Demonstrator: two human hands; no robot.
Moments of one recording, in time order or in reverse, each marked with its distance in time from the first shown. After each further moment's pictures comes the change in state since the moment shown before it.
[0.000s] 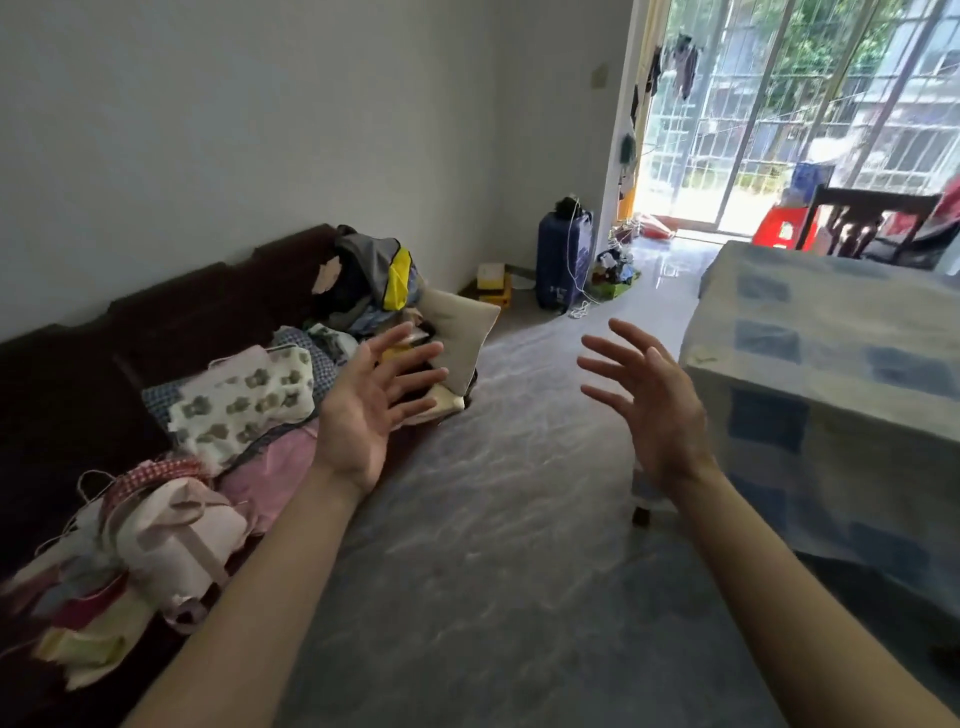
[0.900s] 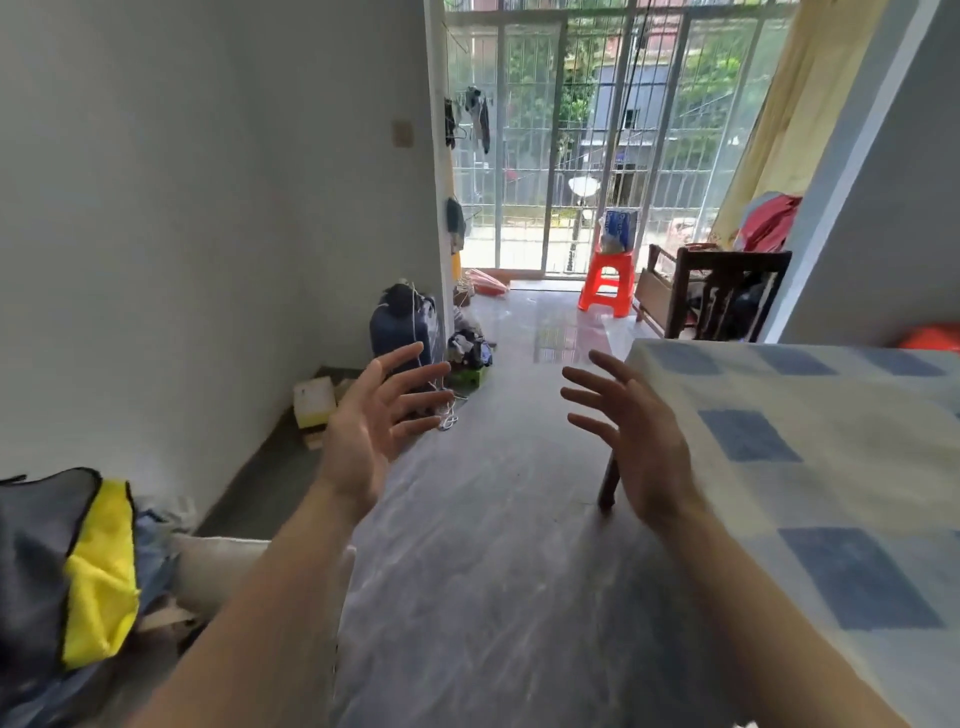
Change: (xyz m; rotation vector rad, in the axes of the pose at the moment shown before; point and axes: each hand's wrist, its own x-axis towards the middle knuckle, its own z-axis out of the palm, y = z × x) left_hand 0.894 -0.214 0.156 -0.034 -0.463 -0.091; right_hand 0.756 0.206 -0.170 -0.188 0.398 -0.128
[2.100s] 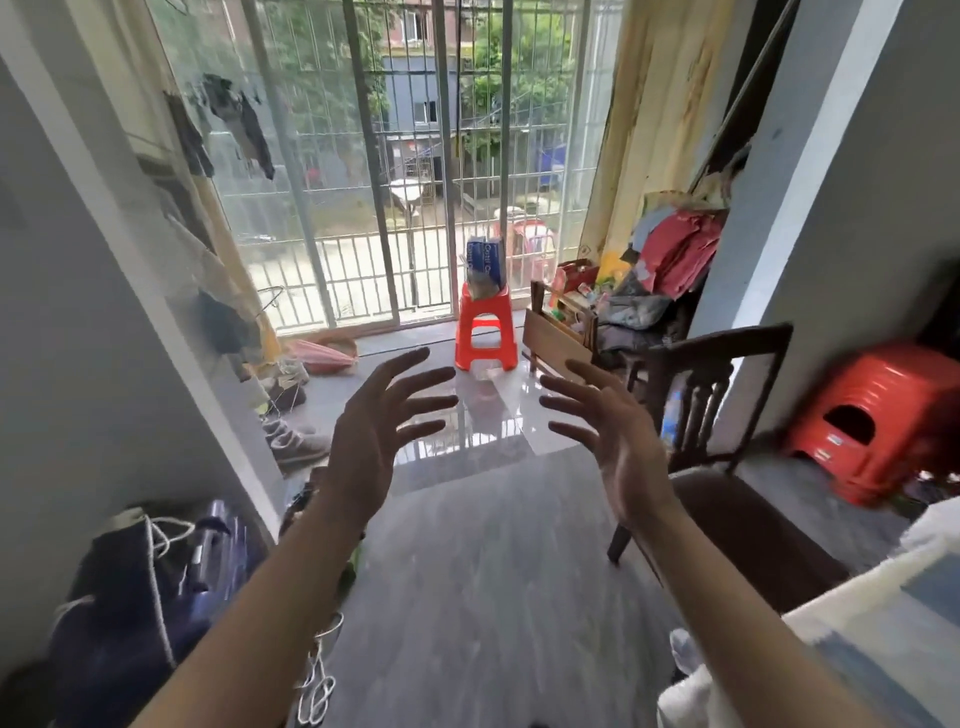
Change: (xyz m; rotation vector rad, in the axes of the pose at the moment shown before) left_hand 1.044 -0.270 0.139 -0.051 -0.398 -0.111; right_hand 0.906 0.292 -0.198 -0.130 0.376 -0.076
